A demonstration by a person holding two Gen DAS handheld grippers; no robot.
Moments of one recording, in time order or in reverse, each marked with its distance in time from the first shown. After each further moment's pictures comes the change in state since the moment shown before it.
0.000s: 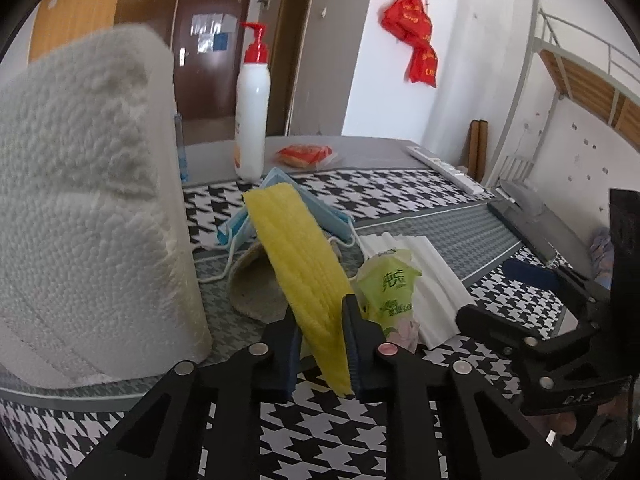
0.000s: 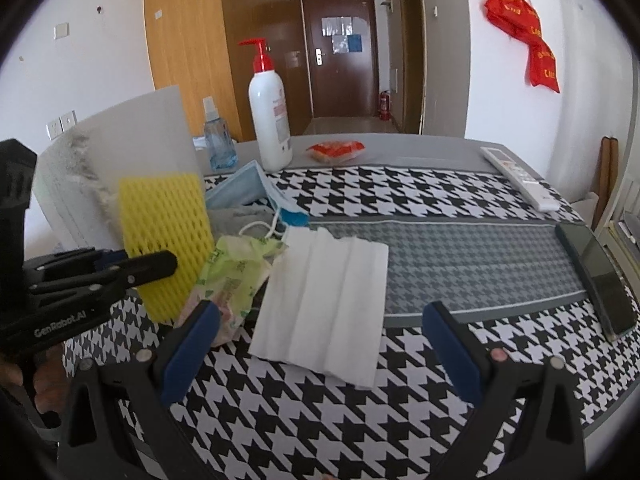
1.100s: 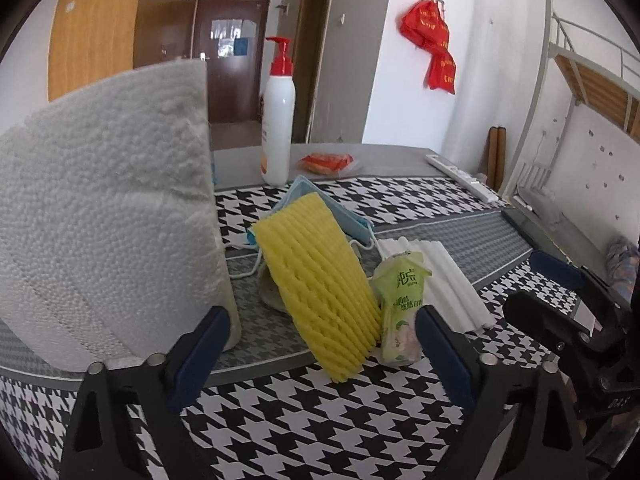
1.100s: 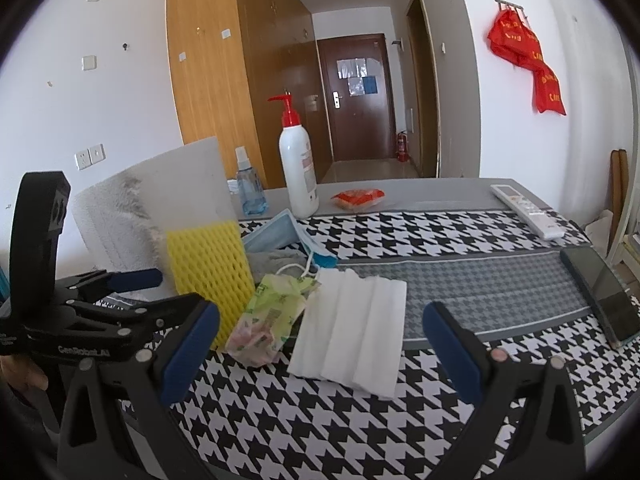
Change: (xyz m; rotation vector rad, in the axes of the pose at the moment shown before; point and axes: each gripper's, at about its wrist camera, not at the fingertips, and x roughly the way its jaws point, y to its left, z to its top) left arm -0.012 0.003 0.001 -0.028 -0.005 0.077; right arm -0.033 0.006 -0.002 0.013 -0.178 0.085
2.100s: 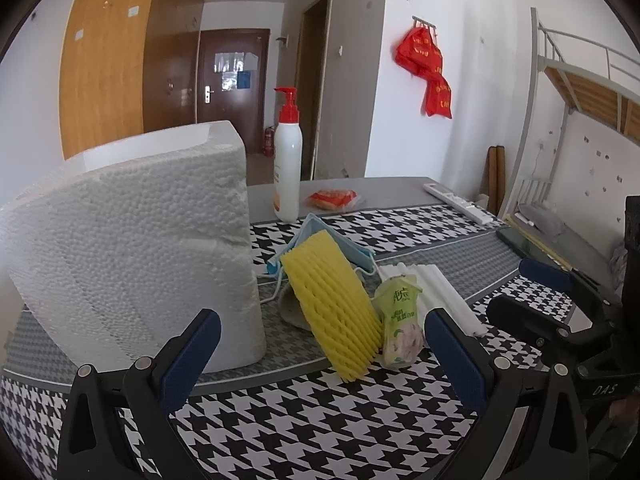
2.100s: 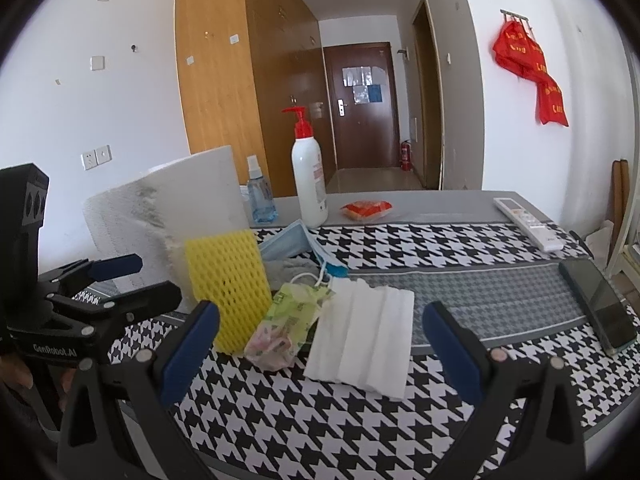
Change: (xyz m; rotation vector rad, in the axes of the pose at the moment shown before) left arm -0.045 0.001 -0.006 0.033 -0.132 0.038; right arm -0.011 0.011 0.004 -0.026 -0.027 0.003
